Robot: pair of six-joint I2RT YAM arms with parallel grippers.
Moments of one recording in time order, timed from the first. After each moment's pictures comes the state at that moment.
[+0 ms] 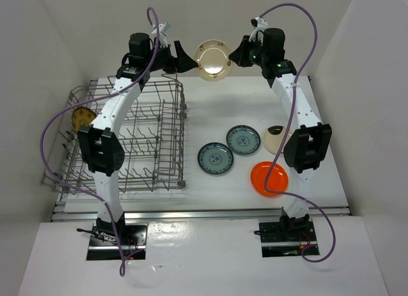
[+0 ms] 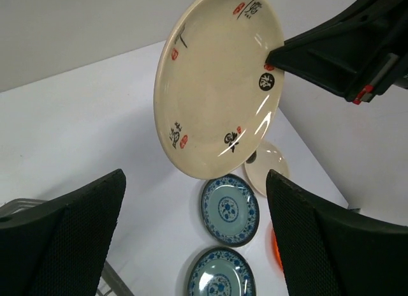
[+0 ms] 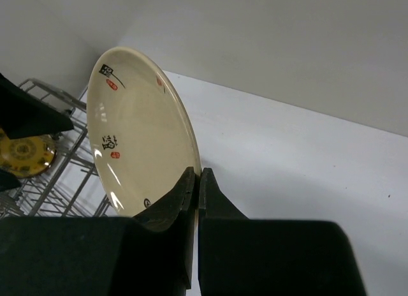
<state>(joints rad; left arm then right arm) -0.21 2.08 2.11 -0.26 0.65 -0.42 0.19 2.03 2.12 -0.31 -0.41 0.25</state>
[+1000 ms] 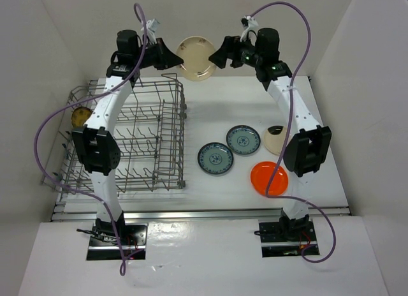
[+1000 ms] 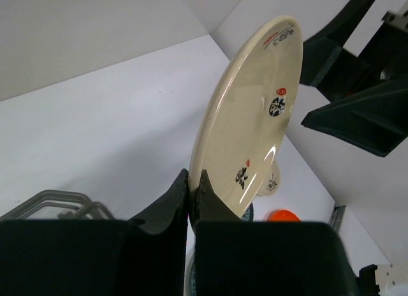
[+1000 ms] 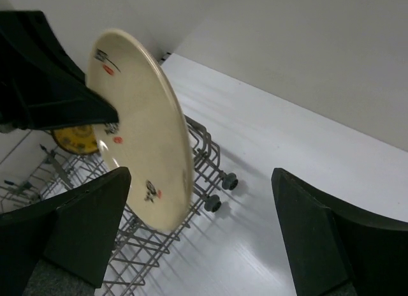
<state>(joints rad) -0.13 2.05 2.10 -0.23 0.76 -0.45 0.25 1.99 2.09 -0.23 -0.55 0.28</state>
